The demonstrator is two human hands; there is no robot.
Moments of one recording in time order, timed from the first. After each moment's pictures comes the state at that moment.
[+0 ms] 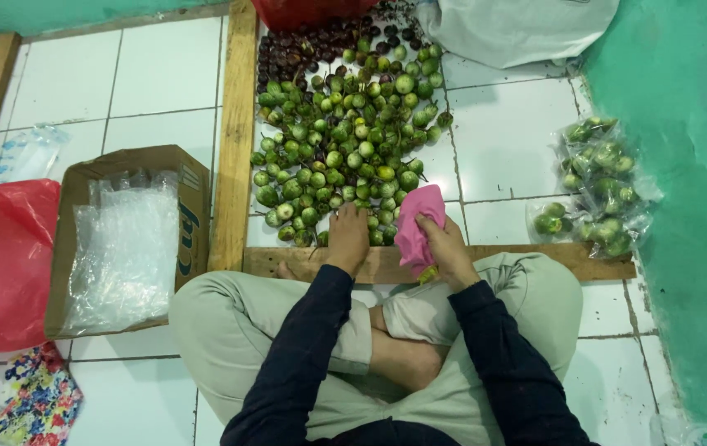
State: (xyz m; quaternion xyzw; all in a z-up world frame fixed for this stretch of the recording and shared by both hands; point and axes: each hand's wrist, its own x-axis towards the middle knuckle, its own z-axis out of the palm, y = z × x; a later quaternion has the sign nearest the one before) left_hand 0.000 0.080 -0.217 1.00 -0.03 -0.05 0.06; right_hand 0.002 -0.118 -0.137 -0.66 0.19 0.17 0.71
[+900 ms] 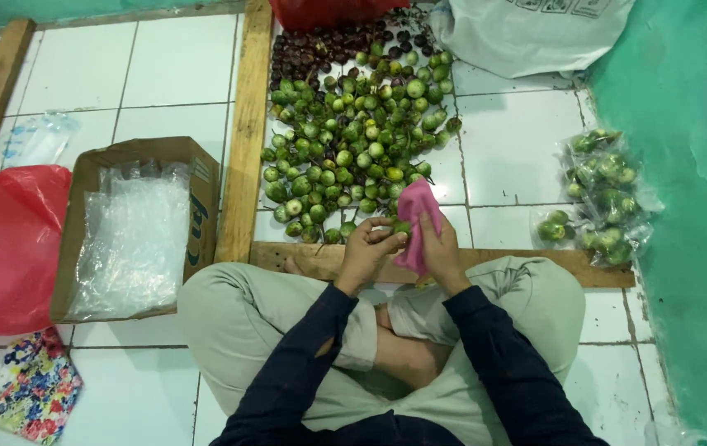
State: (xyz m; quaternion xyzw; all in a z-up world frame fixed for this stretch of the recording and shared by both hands) left_hand -0.042 0.044 -0.191 0.57 0.14 -0.02 0.81; right_hand -0.005 -0.109 -0.164 -0.71 -0.02 0.06 0.70
